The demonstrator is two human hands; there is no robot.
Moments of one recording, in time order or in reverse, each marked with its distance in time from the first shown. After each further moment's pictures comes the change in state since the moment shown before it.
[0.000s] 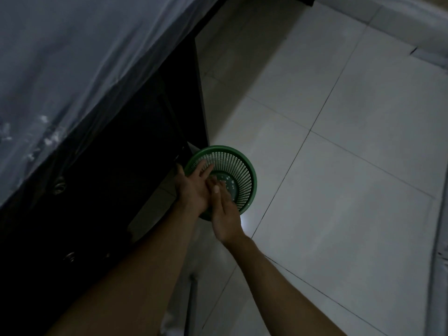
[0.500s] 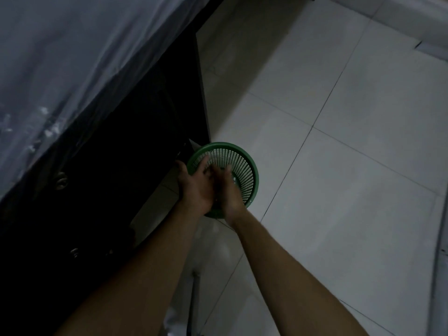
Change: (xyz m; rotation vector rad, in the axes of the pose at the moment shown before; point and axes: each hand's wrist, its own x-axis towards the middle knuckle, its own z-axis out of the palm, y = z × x) left_hand -0.018 -0.001 0.009 0.091 -0.076 0.026; right_hand 0.030 -0.027 -0.013 0.583 -0.142 0.343
